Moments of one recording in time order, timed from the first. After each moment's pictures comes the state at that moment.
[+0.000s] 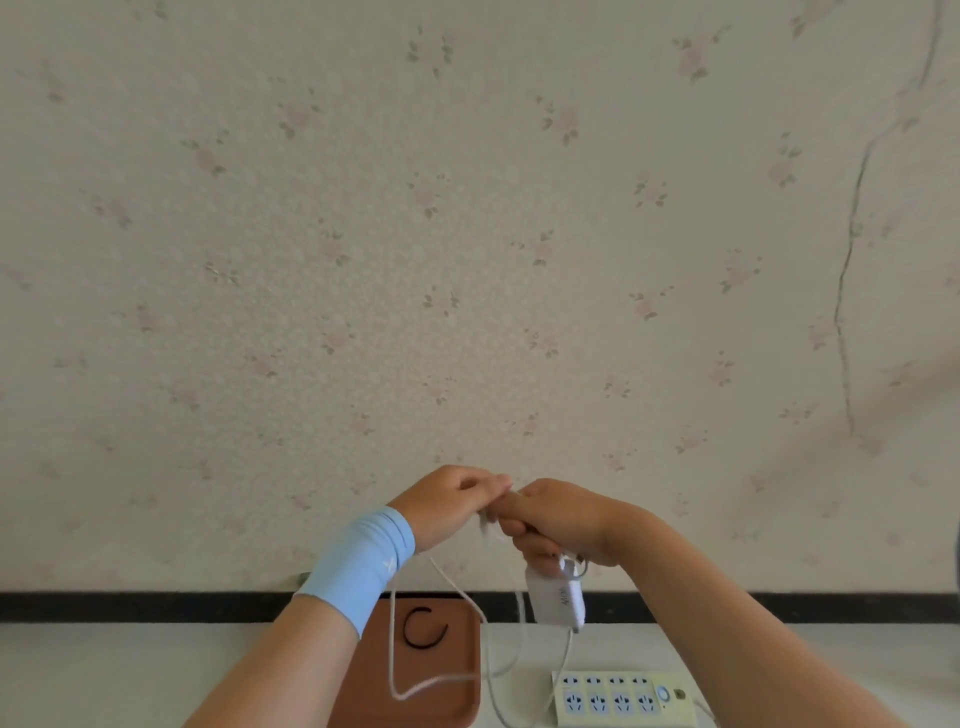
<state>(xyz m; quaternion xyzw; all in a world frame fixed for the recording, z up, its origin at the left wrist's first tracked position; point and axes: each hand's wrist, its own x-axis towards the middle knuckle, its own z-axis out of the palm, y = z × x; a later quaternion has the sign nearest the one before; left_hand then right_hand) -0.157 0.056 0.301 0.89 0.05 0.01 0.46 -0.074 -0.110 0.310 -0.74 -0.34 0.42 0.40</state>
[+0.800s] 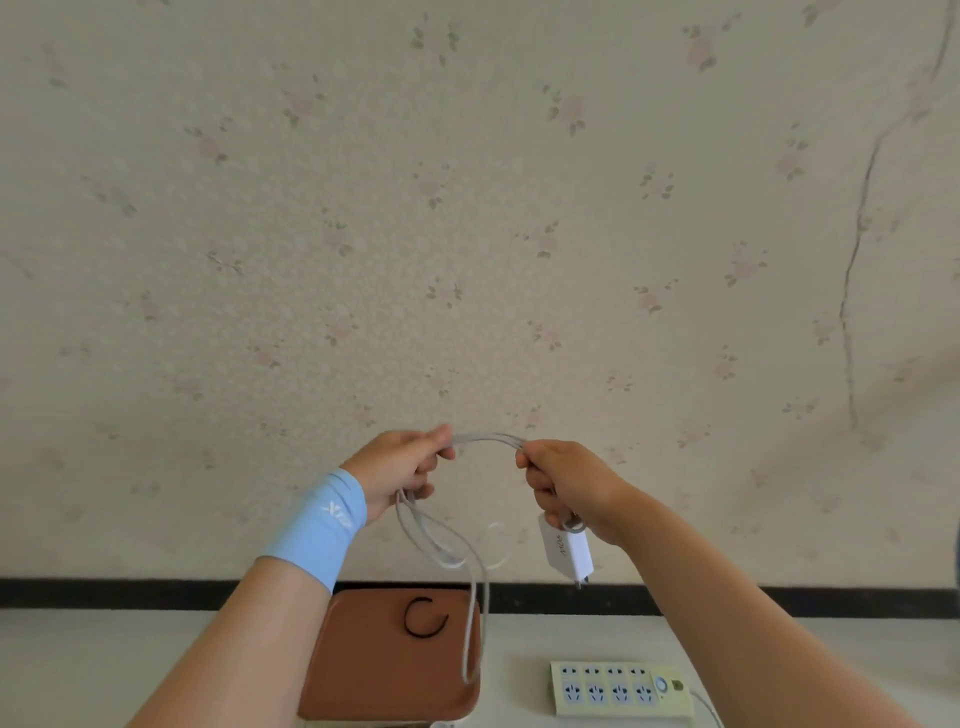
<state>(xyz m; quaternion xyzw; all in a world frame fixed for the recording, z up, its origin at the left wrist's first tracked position) -0.163 0.091 0.320 0.73 0.21 0.05 0.65 -0.063 -0.108 0.311 -0.73 -0.21 0.32 0.57</state>
